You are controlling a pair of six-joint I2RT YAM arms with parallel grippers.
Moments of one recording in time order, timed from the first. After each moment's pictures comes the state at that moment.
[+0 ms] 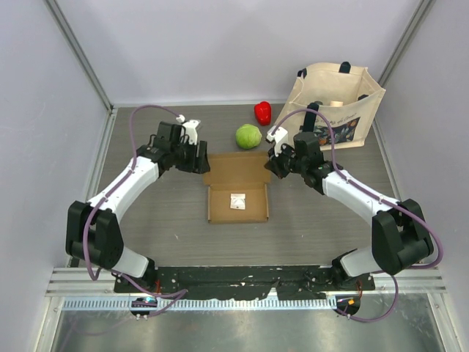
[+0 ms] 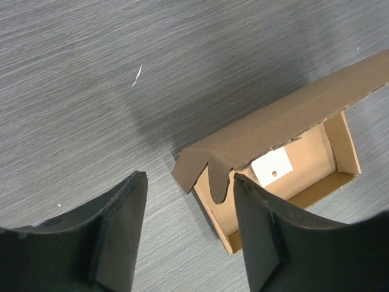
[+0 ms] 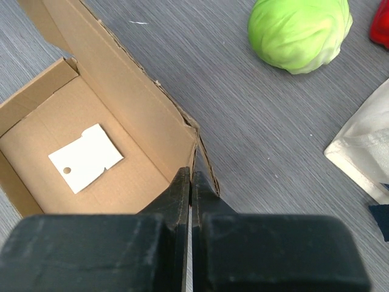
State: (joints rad) left arm -0.33 1.47 1.14 -0.48 0.29 -0.12; right arm 0.42 1.42 0.90 -0.03 -0.37 -0.23
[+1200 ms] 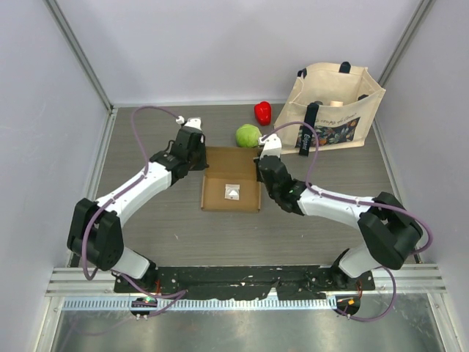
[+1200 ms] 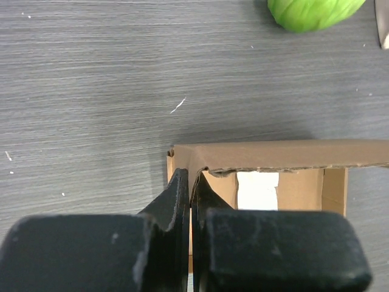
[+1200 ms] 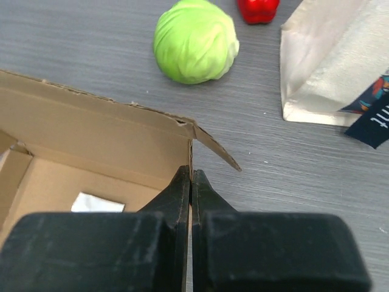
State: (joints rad) left arm -0.49 1.50 1.13 -0.37 -0.17 -0.40; right arm 0.76 1.48 0.82 0.27 0.50 0.21
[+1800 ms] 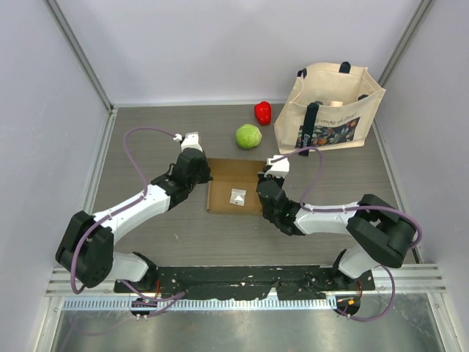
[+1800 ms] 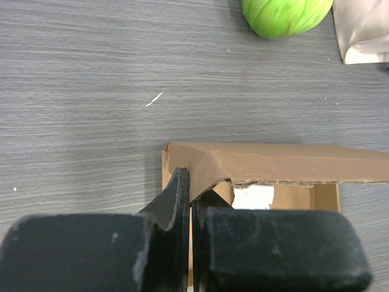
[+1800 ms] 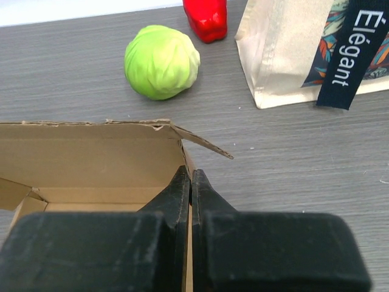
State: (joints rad) left arm -0.58 1.35 0.84 -0.06 -0.29 -0.53; right arm 0.92 1.51 0.62 0.66 0.93 0.31
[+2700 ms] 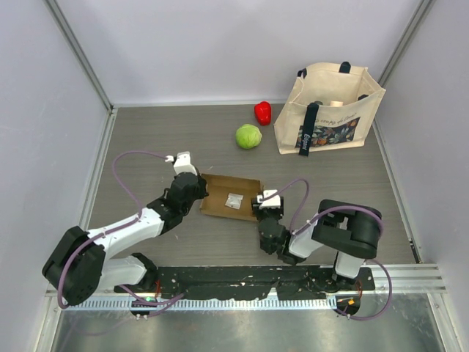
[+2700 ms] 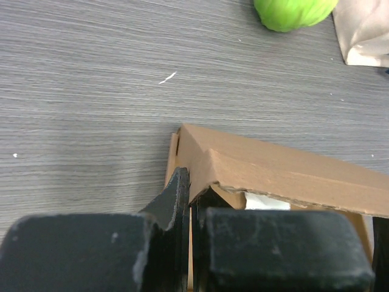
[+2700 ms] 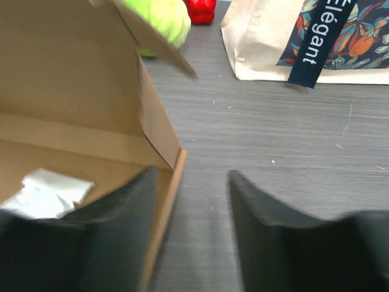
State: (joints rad) left arm -0.66 1.20 0.53 0.20 -0.40 -0.58; right arm 1.18 1.74 0.39 1.29 1.20 0.01
